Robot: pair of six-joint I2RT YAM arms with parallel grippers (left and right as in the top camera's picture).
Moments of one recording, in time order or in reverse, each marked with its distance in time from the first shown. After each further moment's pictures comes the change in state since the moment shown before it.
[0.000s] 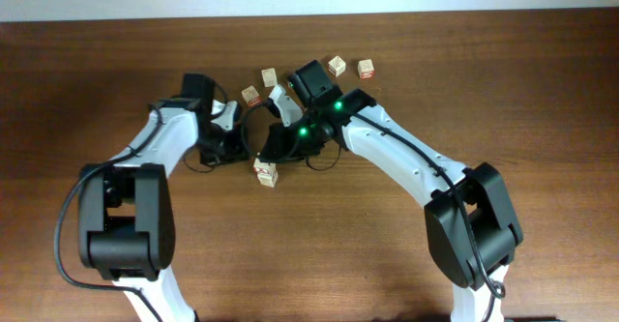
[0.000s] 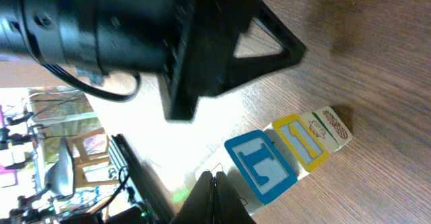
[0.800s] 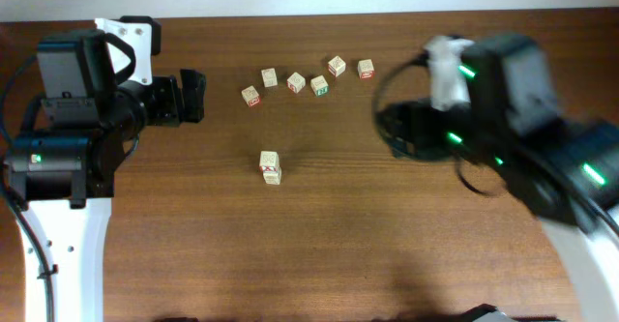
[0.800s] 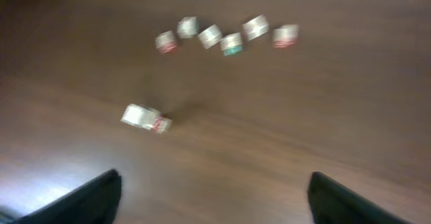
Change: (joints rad) left arm 0.062 -0.643 0.351 -0.241 -0.229 0.134; right arm -0.181 -0.670 0.282 -0.650 0.682 -0.157
